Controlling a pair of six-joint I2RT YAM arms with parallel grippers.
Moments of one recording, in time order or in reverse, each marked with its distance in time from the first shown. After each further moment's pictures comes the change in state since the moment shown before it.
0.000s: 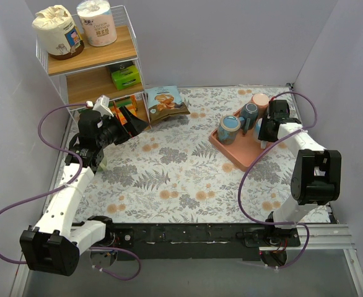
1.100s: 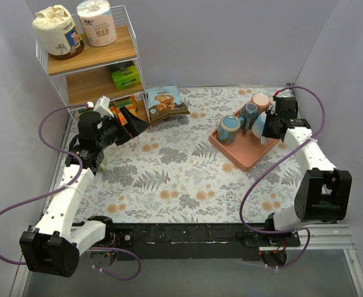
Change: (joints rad) left arm -0.002 -0.009 -0.010 0.022 0.030 -0.026; right arm 0.000 -0.143 -0.002 -0.051 -0.089 -0.035
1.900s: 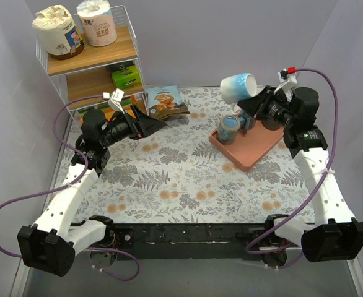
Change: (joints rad) left arm -0.090 0.006 -0.011 0.260 0.266 -0.092; right arm 0.062 -0.353 0.064 0.241 -0.586 0.312
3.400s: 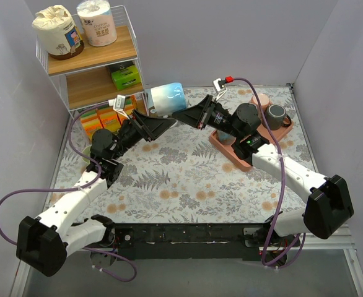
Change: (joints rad) left arm -0.216 0.005 -0.197 0.647 -0.199 -0.314; right arm 0.579 0.217 -0.146 0.857 -0.003 0.663
